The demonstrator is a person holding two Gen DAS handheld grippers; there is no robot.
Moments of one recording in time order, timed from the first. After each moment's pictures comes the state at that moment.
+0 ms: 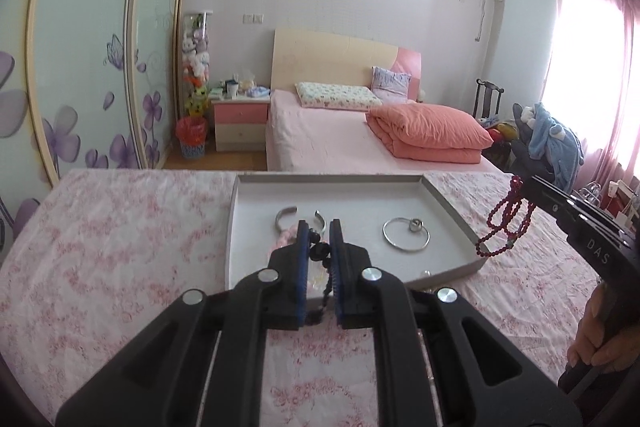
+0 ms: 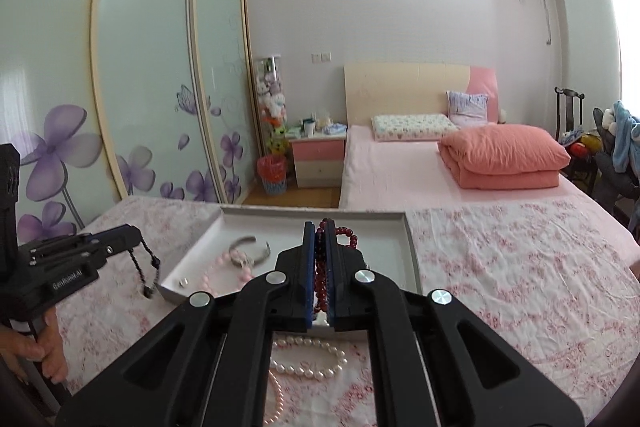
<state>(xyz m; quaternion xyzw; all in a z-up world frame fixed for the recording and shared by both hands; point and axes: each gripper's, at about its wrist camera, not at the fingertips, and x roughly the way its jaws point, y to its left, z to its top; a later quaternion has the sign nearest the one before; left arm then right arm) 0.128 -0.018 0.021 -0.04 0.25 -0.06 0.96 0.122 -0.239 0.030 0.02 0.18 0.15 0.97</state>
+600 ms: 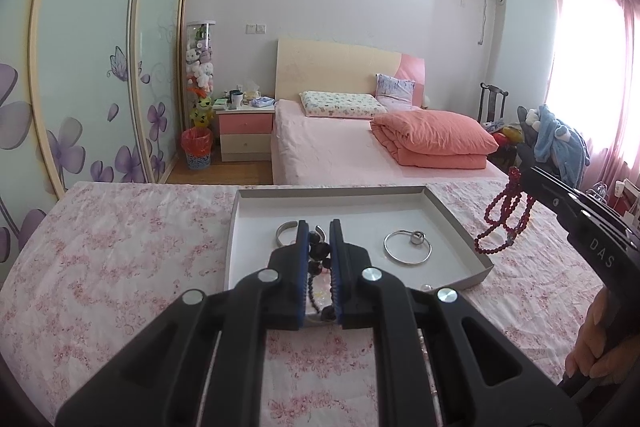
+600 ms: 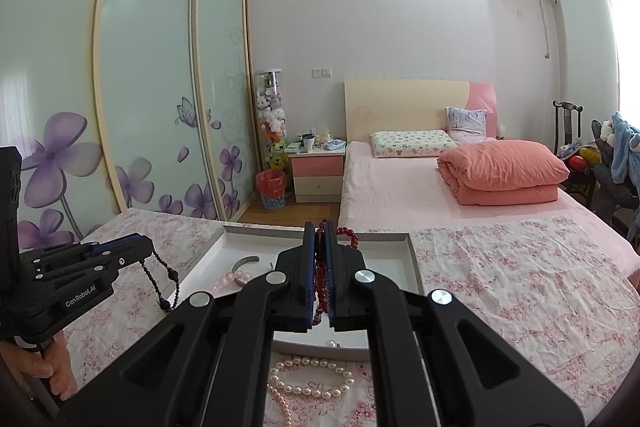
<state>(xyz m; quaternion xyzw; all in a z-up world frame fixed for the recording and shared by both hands) 0.135 -0.024 0.028 -0.03 0.24 -0.05 0.97 0.124 -0.232 0.037 0.02 0.16 0.15 0.98</state>
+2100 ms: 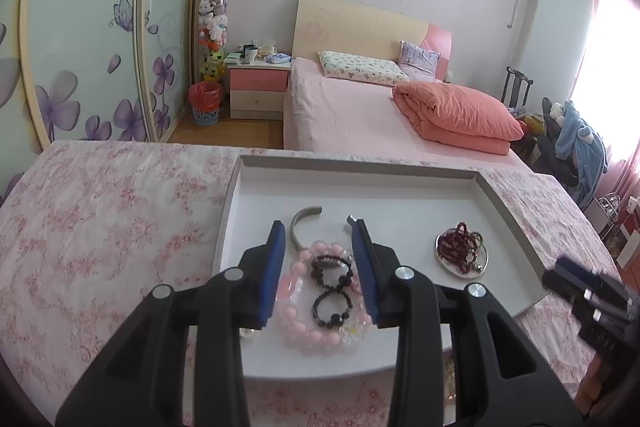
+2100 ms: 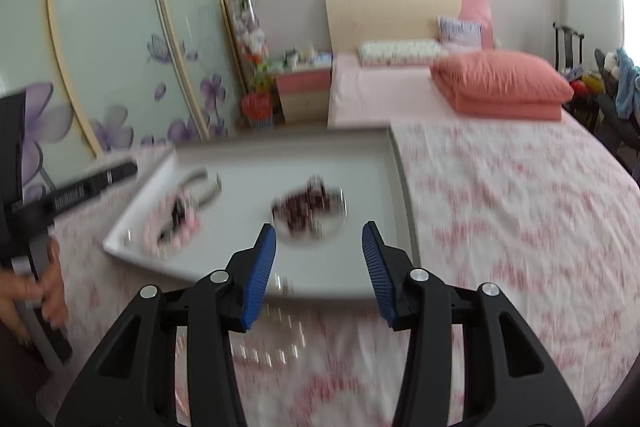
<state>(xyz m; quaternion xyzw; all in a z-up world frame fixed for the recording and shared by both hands) 0.232 -0.006 -0.032 -0.07 0.32 -0.02 0.95 0.181 -0.258 -0.048 0.04 0.33 0.14 0.93</state>
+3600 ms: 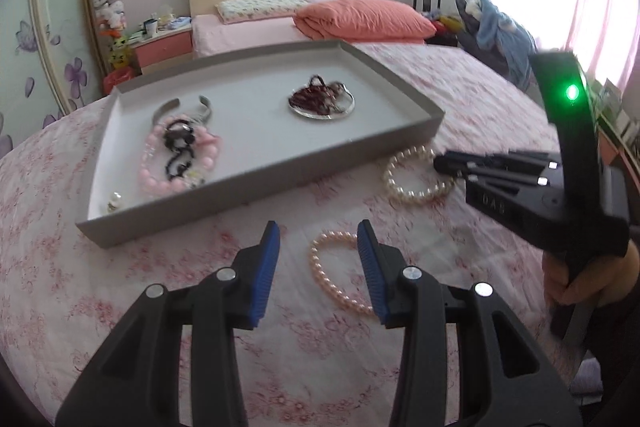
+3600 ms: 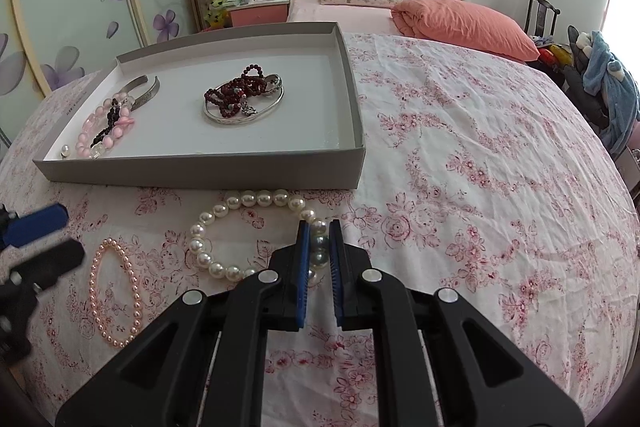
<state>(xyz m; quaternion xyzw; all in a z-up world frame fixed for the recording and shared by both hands) 0.147 -0.100 -0.076 0.04 0.41 -0.18 0.89 0.171 -0.269 -0.090 -0.01 0.42 0.05 0.90</state>
